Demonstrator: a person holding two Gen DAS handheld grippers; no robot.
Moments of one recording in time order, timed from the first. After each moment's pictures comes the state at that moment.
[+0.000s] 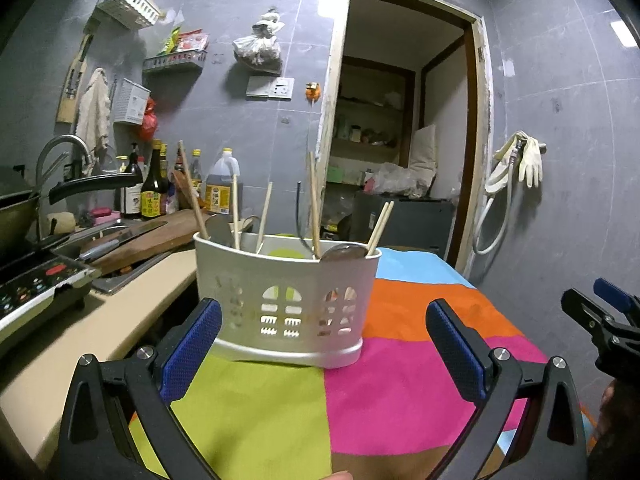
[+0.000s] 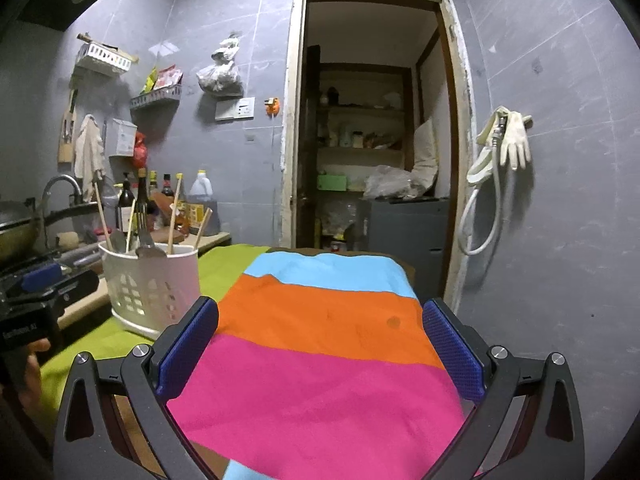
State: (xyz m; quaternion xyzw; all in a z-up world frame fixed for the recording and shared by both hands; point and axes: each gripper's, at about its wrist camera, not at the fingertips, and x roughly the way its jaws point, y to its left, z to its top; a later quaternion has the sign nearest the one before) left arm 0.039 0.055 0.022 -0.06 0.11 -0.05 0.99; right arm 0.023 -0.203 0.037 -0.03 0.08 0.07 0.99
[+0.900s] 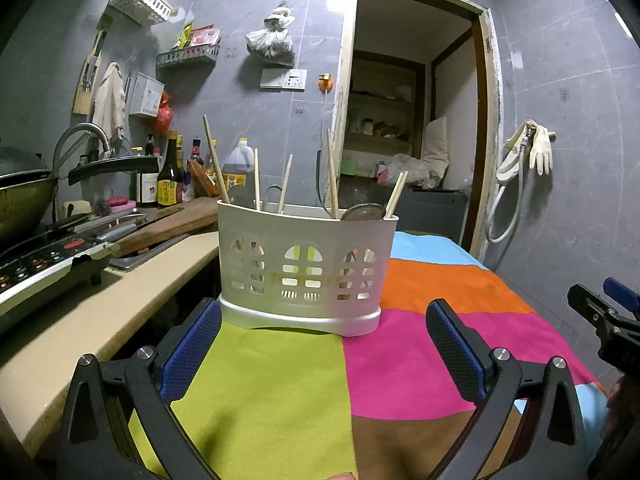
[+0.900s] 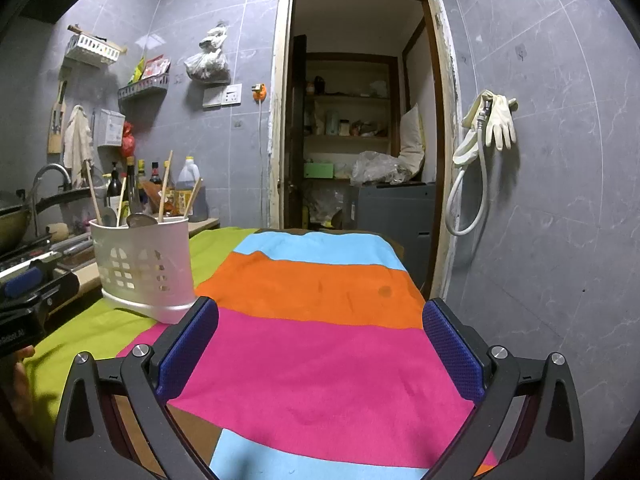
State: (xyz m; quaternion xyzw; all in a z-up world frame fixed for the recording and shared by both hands) left arm 0.023 0.055 -0.005 -0.06 0.12 -0.03 0.99; right arm 0.017 -0.202 0.013 -0.03 0.10 0.04 0.99
